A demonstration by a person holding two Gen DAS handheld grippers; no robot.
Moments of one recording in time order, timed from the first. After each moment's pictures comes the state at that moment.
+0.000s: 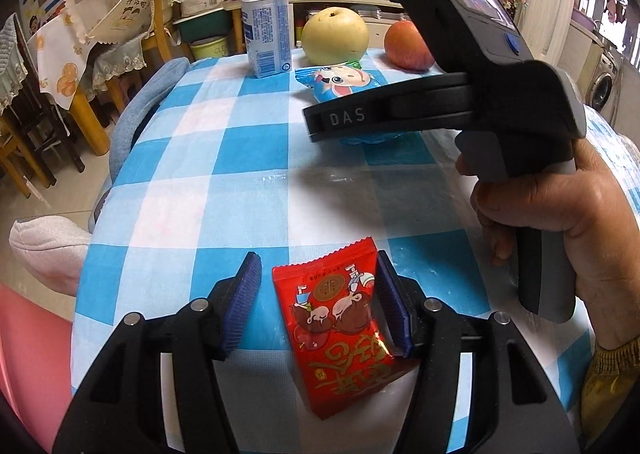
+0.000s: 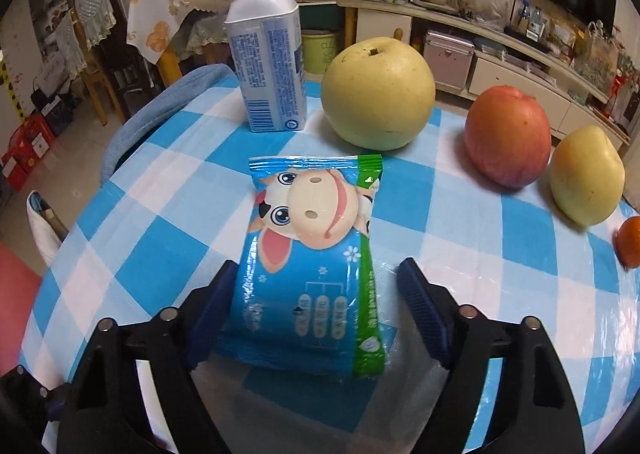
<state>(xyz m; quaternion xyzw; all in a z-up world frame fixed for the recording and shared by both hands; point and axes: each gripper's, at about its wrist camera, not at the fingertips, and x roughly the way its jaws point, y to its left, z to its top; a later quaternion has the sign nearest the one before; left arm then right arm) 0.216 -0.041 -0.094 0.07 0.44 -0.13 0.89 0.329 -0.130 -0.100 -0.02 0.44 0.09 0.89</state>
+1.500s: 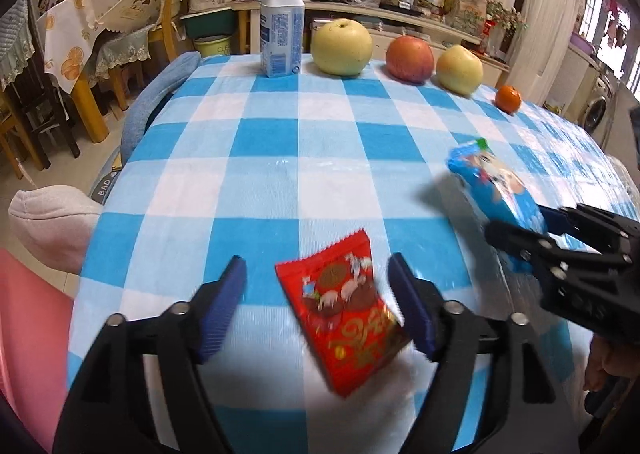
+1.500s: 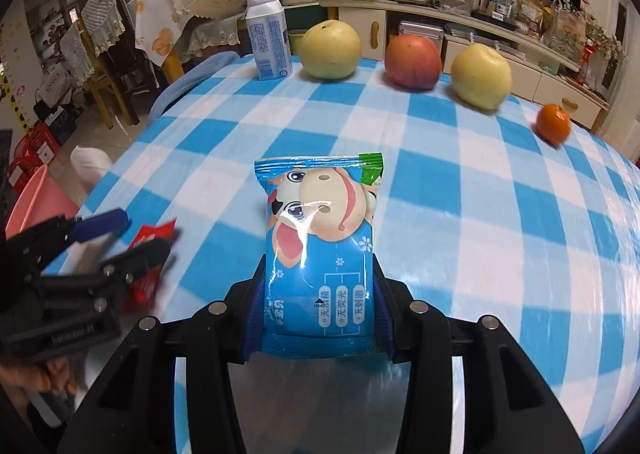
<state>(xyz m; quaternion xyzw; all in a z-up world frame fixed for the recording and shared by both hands) 0.194 -0.021 -0.088 0.03 0.44 -0.14 0.89 0.160 -0.175 -0.081 0.01 0.44 0.07 0.89</state>
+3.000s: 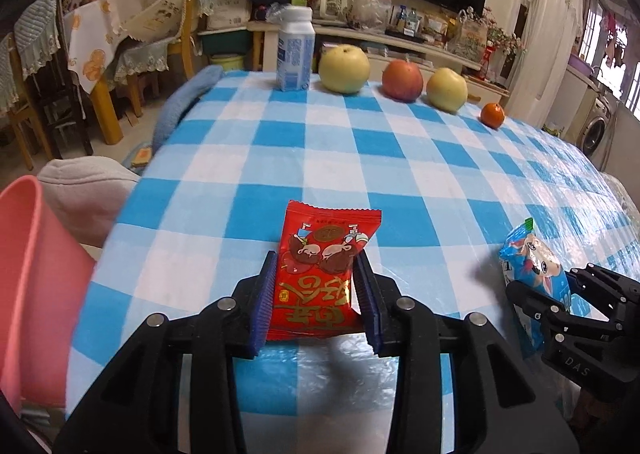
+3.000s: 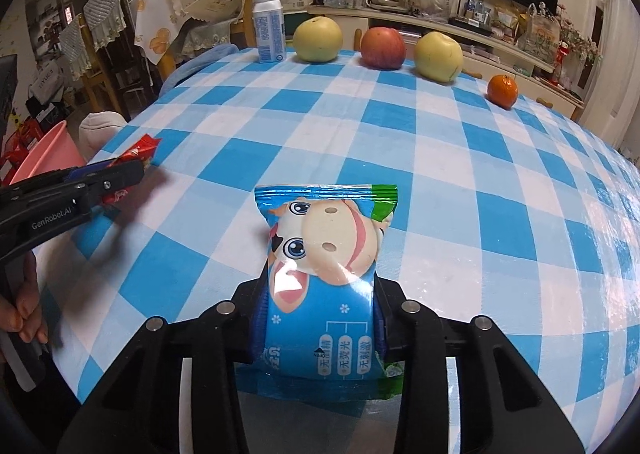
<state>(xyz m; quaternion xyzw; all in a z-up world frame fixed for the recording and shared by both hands) 0.130 -0.001 -0.072 0.01 0.39 -0.12 0.91 0.067 -0.175 -0.089 -0.01 0.42 0.04 0.91</state>
